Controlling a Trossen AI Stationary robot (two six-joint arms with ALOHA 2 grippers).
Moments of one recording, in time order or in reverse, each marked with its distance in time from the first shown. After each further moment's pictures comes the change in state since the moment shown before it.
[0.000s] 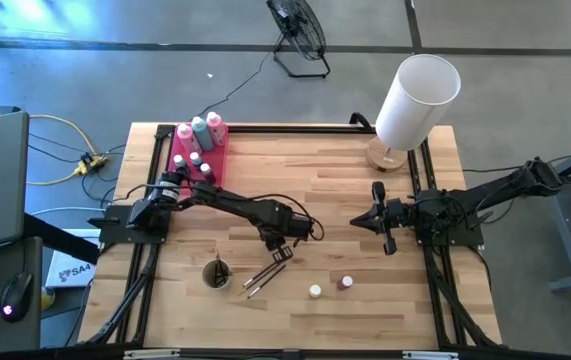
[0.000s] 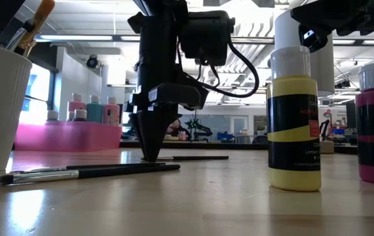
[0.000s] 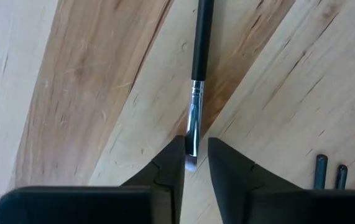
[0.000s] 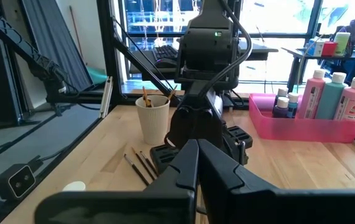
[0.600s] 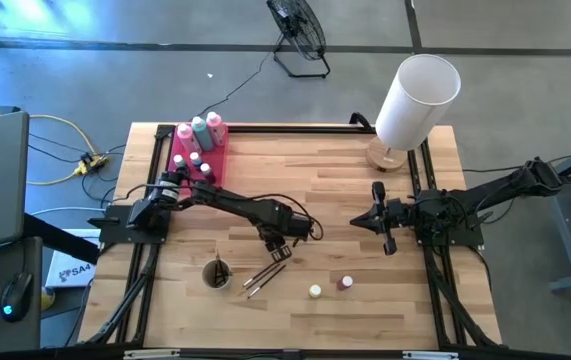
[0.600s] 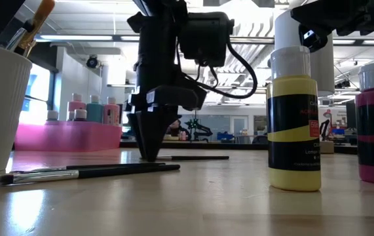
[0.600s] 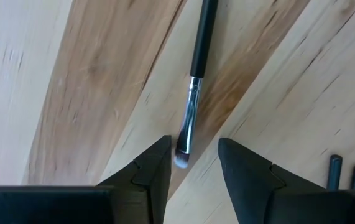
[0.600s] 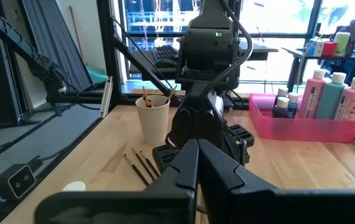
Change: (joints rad) left arm -0.001 -0.002 -0.002 -0.010 -0.023 0.007; right arm 0.000 0.000 0.000 0.000 0.000 0.000
